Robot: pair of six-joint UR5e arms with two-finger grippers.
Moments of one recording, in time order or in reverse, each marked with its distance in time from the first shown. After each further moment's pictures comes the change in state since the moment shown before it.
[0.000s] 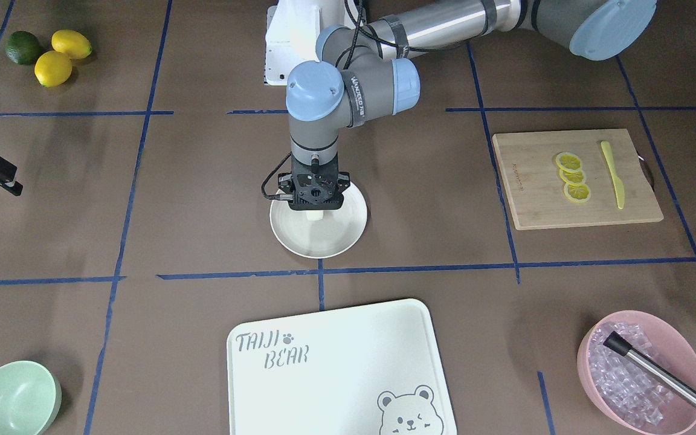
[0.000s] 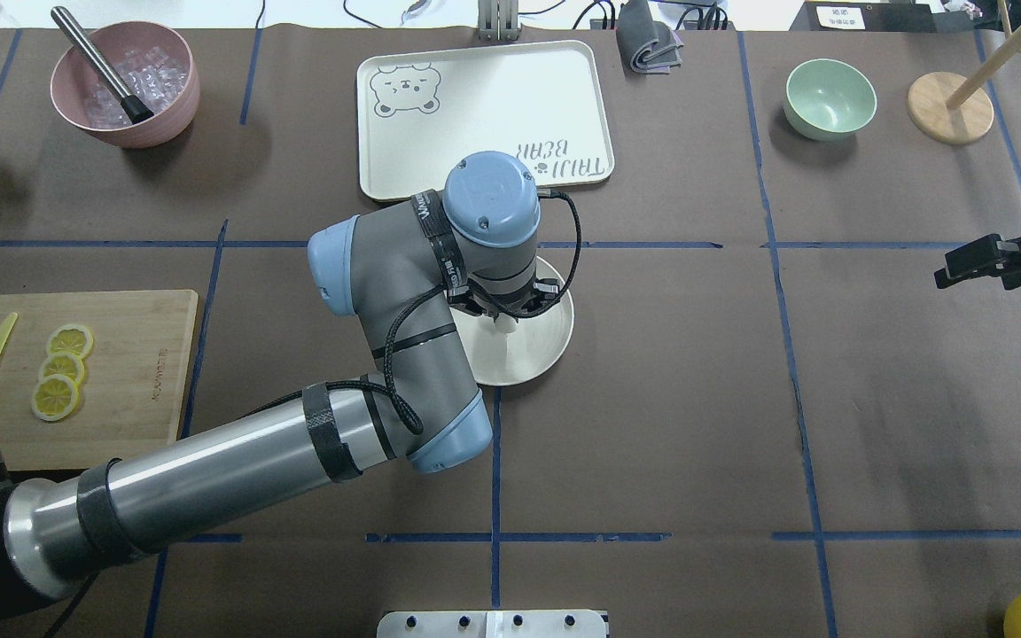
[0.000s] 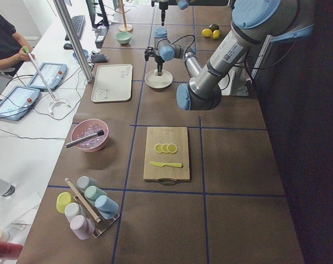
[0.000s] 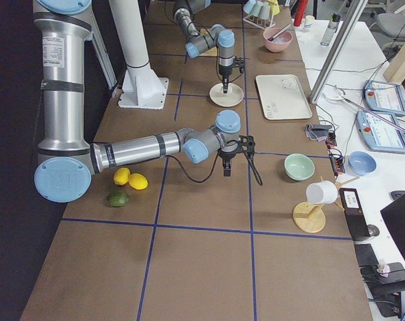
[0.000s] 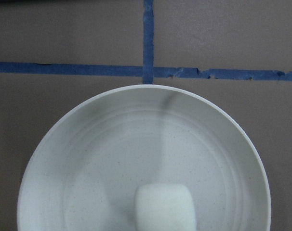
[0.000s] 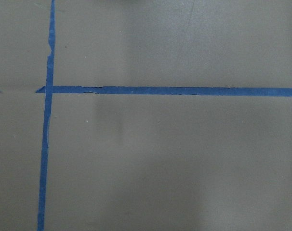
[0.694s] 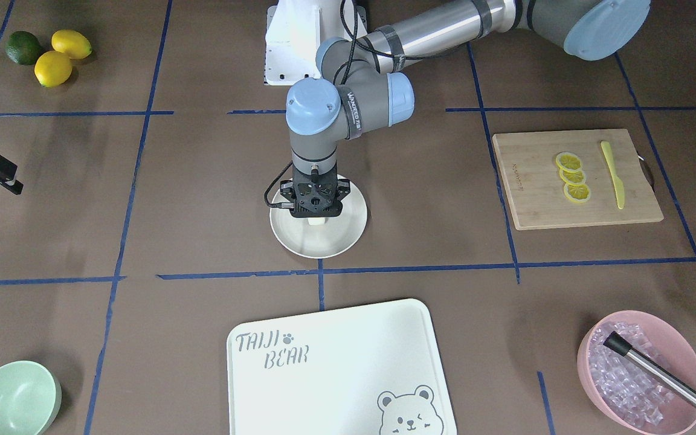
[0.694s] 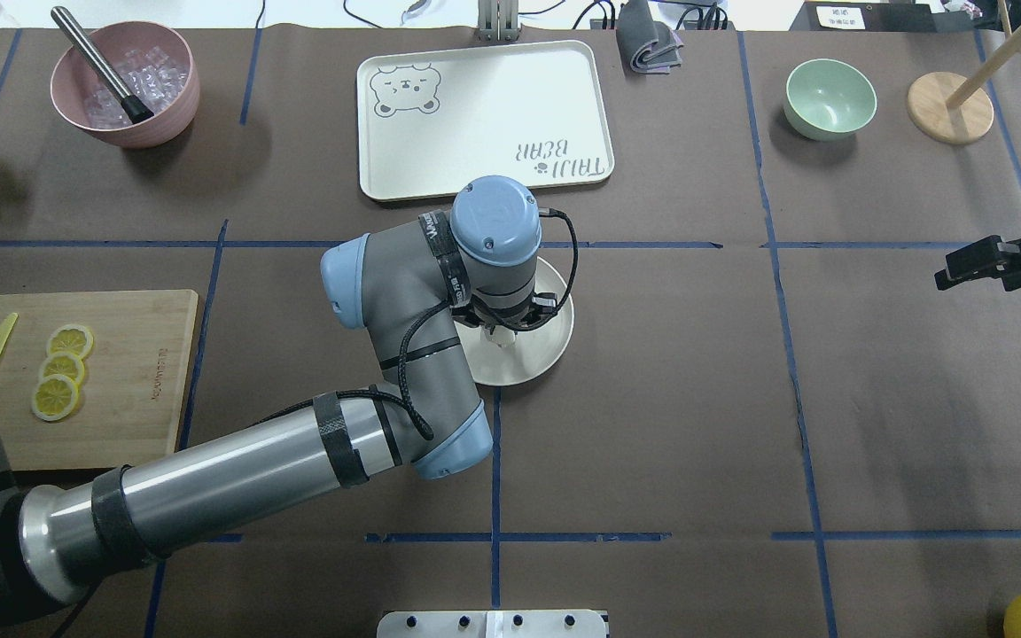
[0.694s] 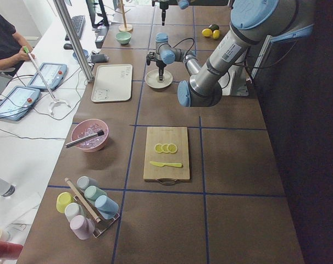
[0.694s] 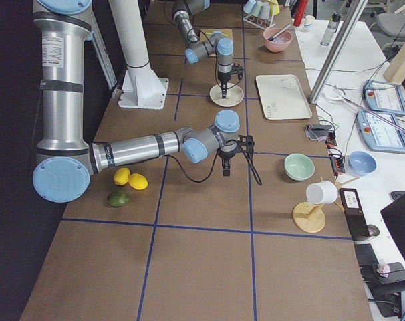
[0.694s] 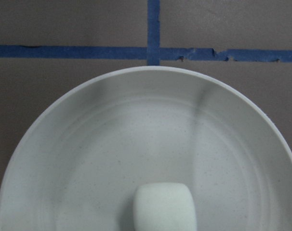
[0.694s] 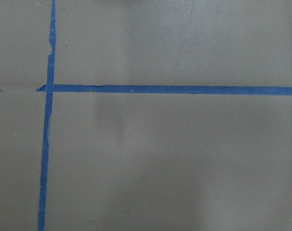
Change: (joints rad) left arm 0.016 -0.002 0.068 -0.055 0.006 -0.001; right arm -0.001 -0.002 0.003 0.000 0.001 0.000
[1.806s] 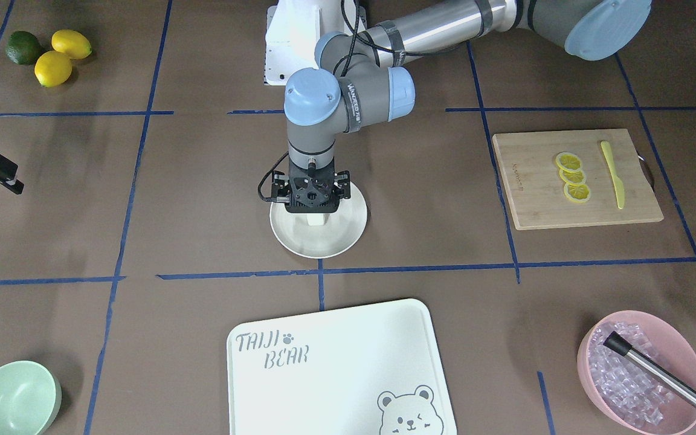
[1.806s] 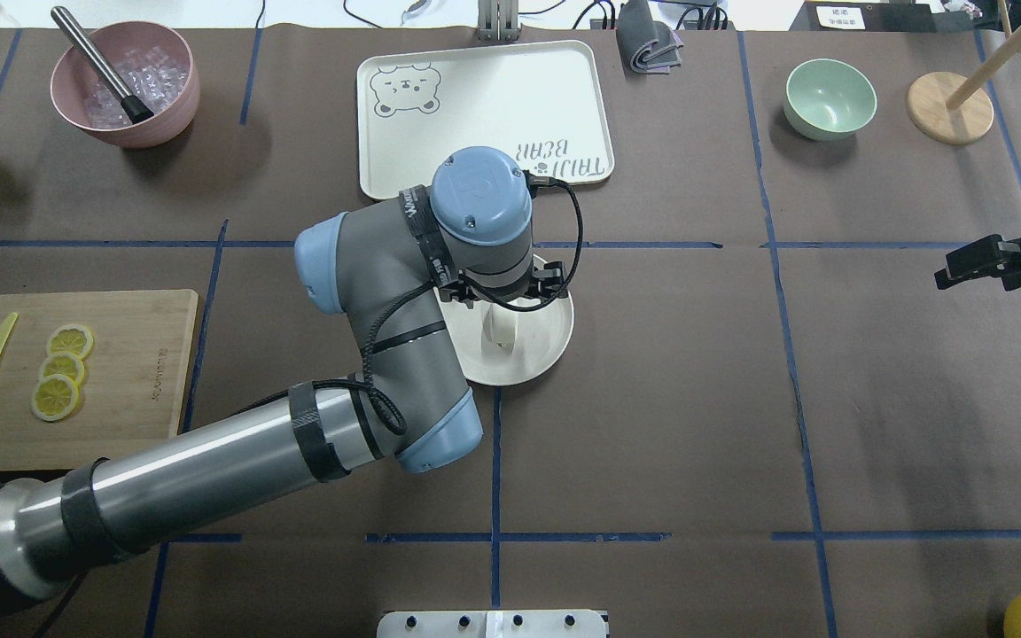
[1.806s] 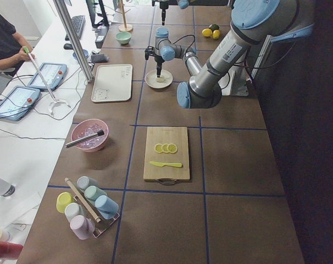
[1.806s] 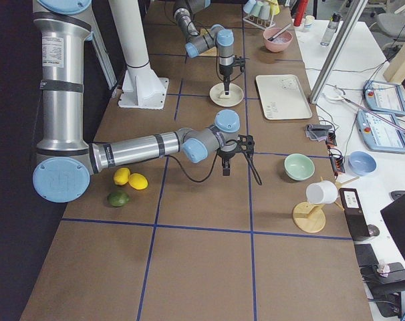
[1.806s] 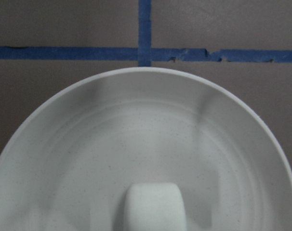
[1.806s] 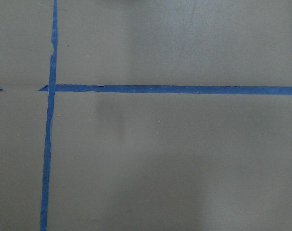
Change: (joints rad) left arm -0.037 0.048 -0.176 0.056 0.025 0.001; right arm 0.004 0.000 0.000 0.000 0.007 0.000
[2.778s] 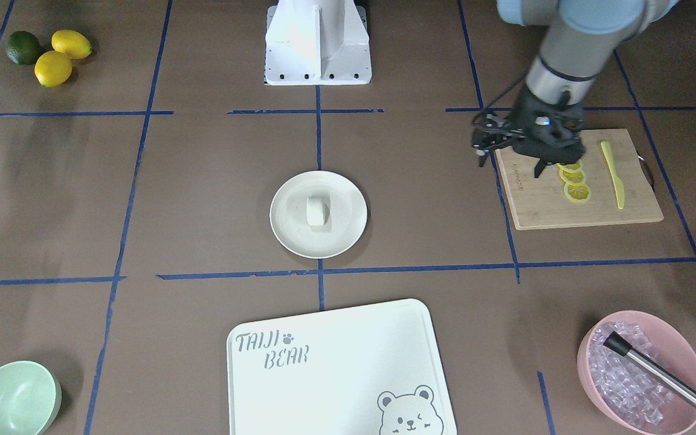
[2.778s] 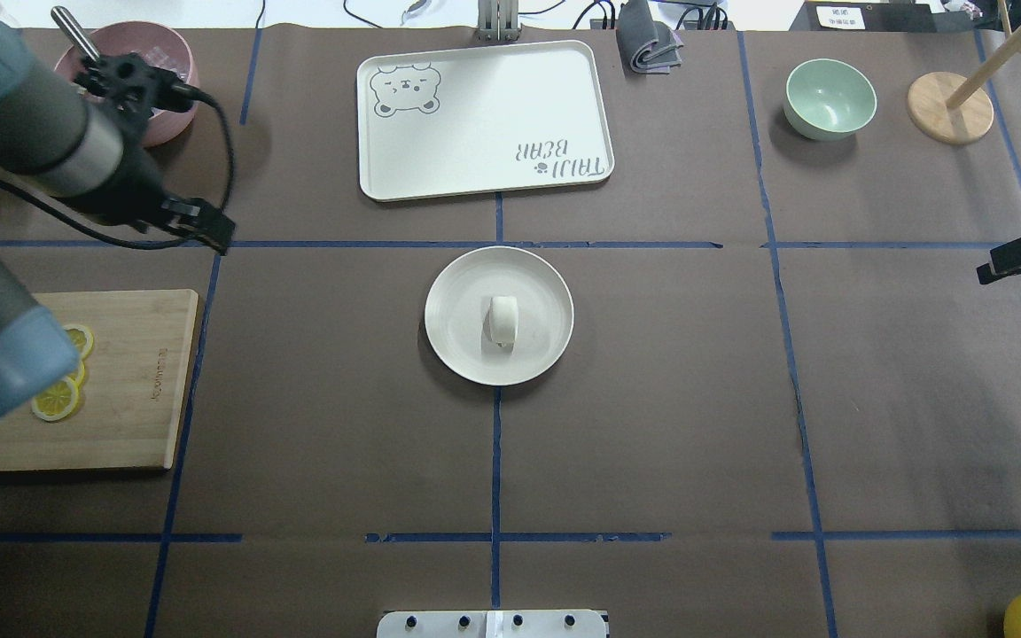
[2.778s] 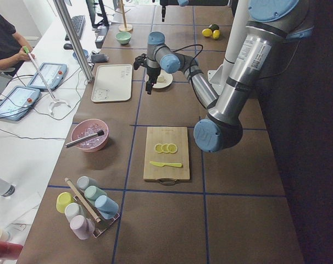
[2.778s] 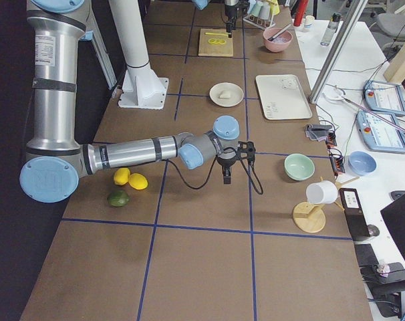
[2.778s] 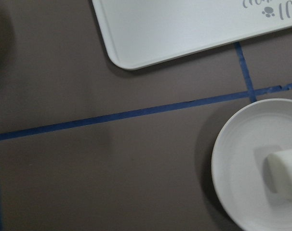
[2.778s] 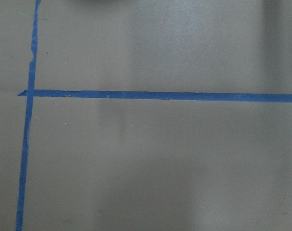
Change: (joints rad) left arm -0.421 0.606 -0.602 0.209 -0.268 0.695; right arm 0.082 -0.038 -0.011 -0.018 0.005 -0.122
